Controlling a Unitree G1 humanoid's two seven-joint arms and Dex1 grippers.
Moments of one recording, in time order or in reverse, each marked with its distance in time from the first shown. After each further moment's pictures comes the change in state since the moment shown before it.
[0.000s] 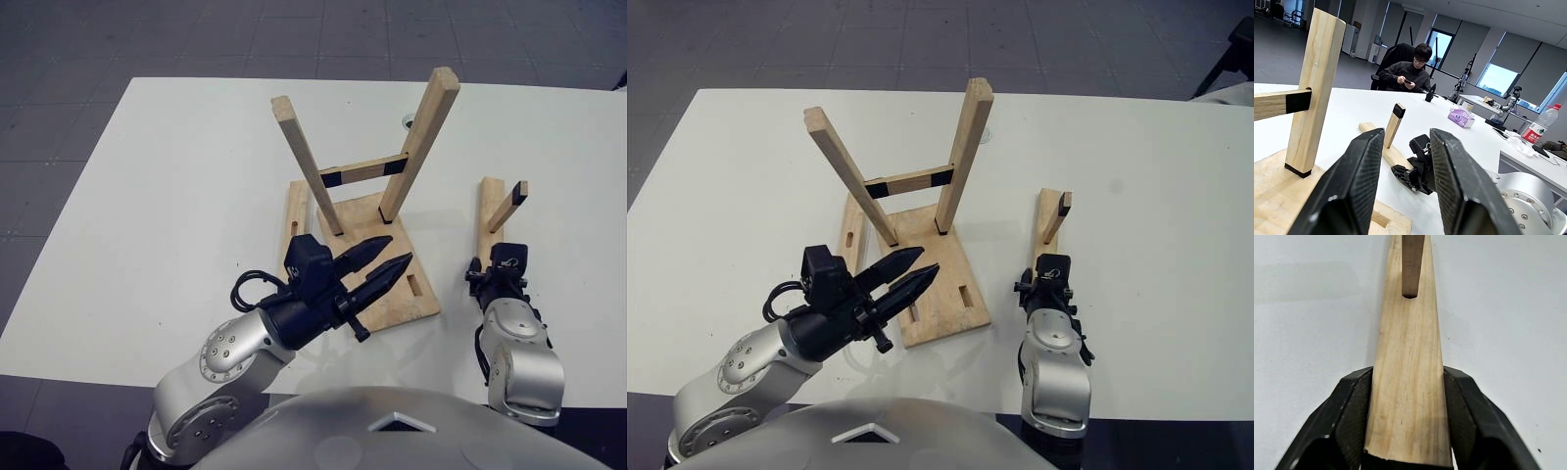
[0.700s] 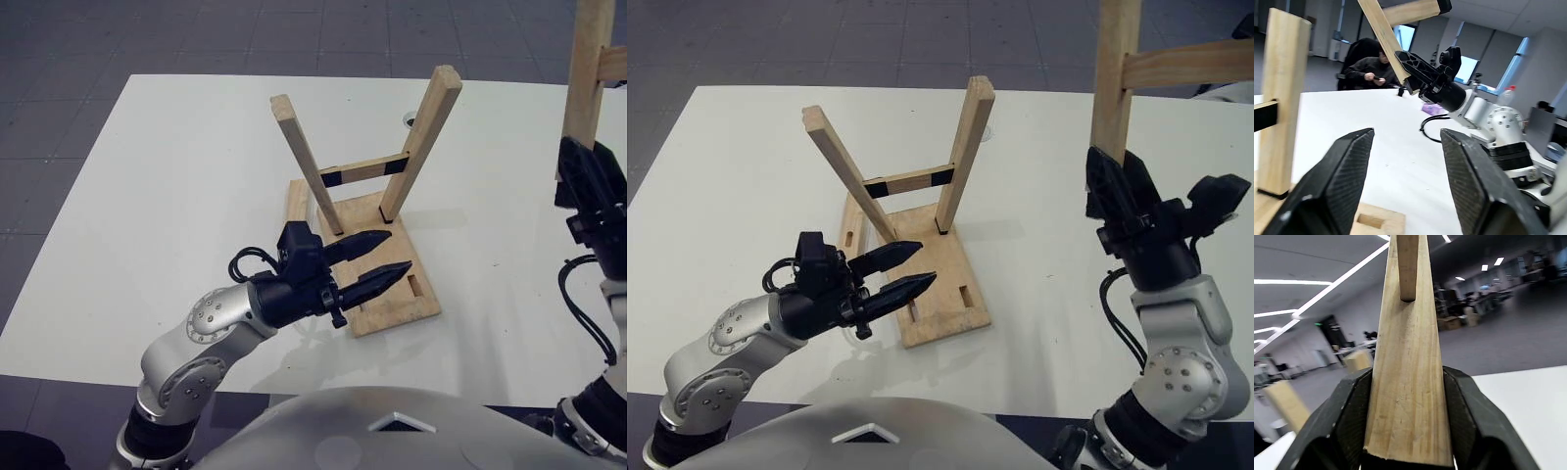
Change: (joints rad) left arm -0.128 0.088 0.119 0.145 -0.113 -0.028 -0.342; right arm -0.215 -0.255 -0.726 -0.018 1.229 -0.182 0.700
